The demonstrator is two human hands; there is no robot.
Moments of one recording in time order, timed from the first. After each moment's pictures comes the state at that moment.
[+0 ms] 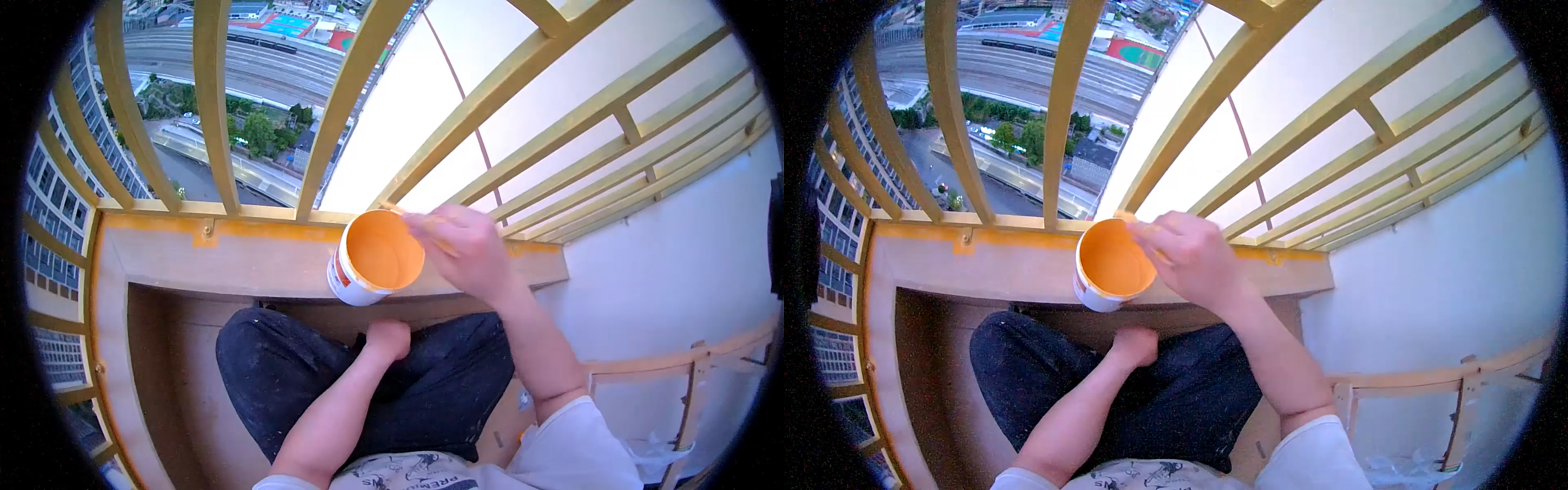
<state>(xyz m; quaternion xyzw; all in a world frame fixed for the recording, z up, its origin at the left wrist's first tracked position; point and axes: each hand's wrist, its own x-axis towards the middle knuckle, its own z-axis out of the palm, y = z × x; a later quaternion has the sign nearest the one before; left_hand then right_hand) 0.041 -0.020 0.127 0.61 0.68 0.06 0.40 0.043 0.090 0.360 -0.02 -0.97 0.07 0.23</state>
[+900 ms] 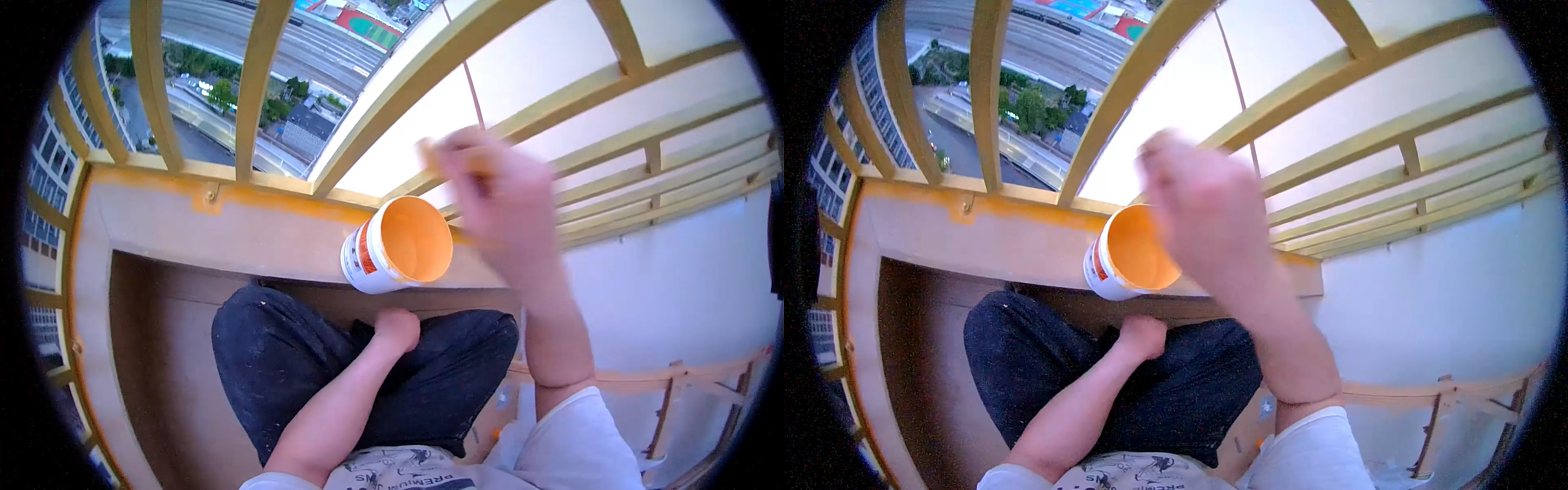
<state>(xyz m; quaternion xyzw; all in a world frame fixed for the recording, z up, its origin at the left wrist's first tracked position) 0.041 -0.020 0.138 0.61 0.67 0.10 0.42 -0.031 0.044 0.411 -0.07 -0.97 -0.02 0.25</state>
